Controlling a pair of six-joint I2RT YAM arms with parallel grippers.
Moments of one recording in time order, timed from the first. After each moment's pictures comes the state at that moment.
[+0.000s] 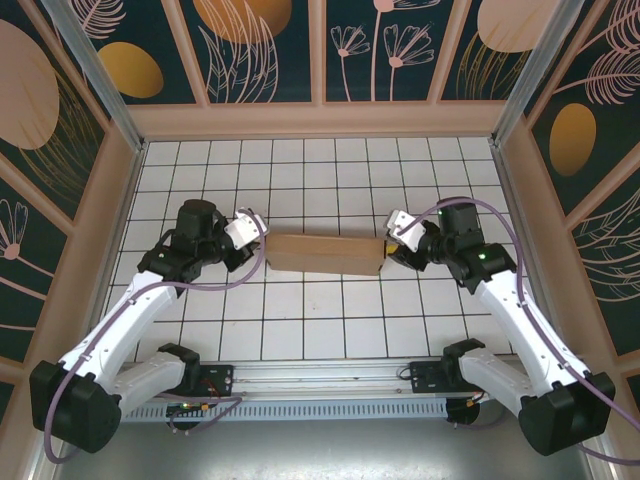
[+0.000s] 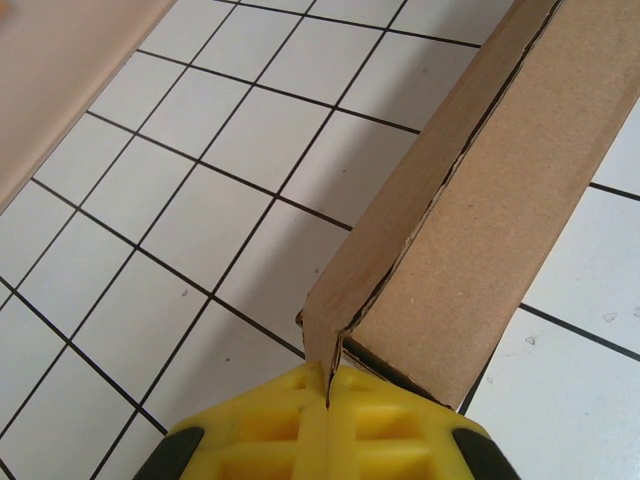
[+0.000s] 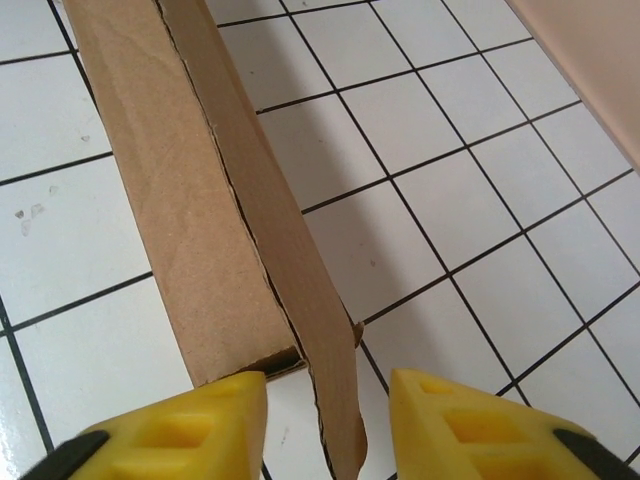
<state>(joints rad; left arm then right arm) -0.37 1.03 0.80 -0.46 0.33 0.59 0.33 0.95 0.84 -0.64 -0.40 -0.75</state>
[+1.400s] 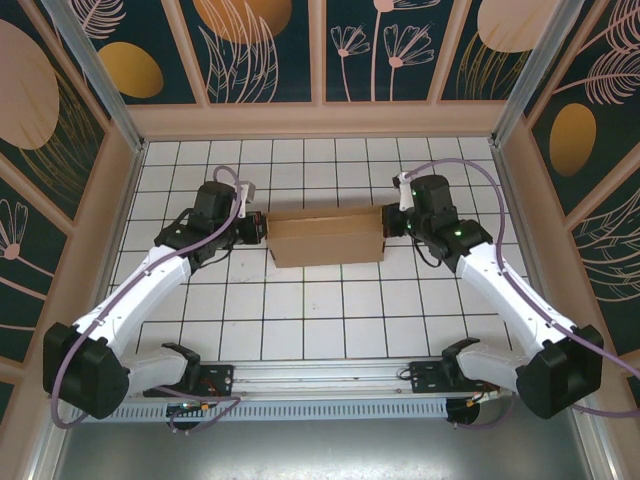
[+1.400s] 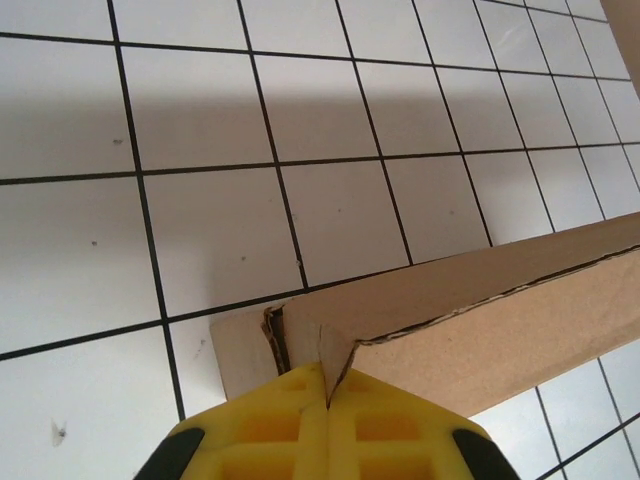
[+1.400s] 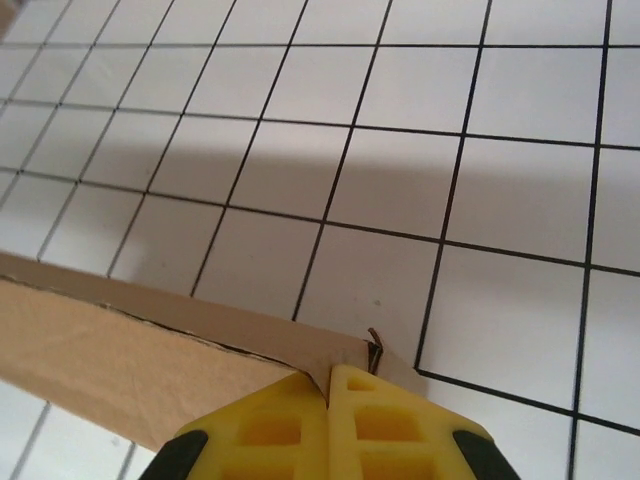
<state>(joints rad) -0.43 1.21 0.96 -0.48 0.21 -0.46 0.46 1.16 0.99 -0.49 -0.07 0.29</state>
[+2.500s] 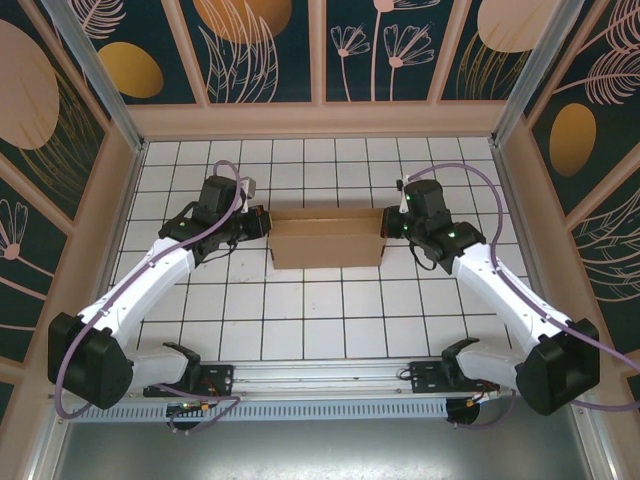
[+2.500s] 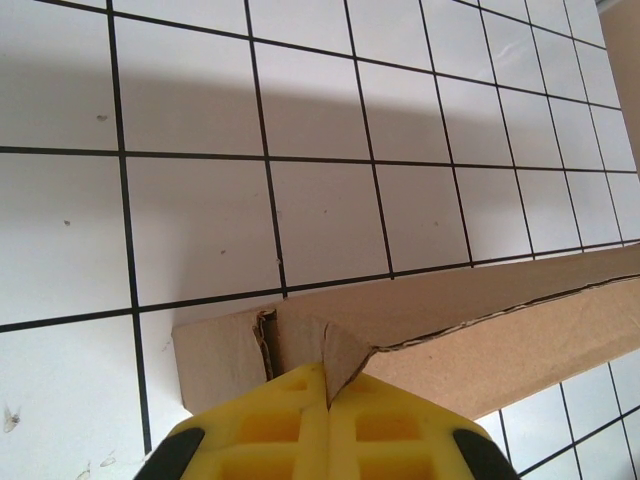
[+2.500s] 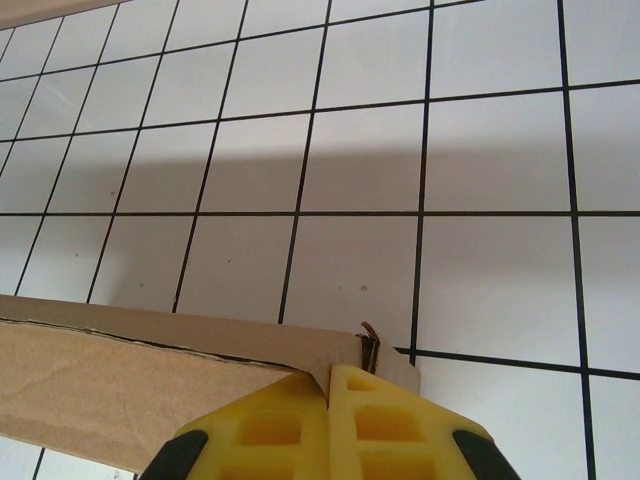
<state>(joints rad) -0.43 1.26 1.01 -0.51 0.21 -0.56 0.48 1.16 0.93 -0.46 0.01 0.41</state>
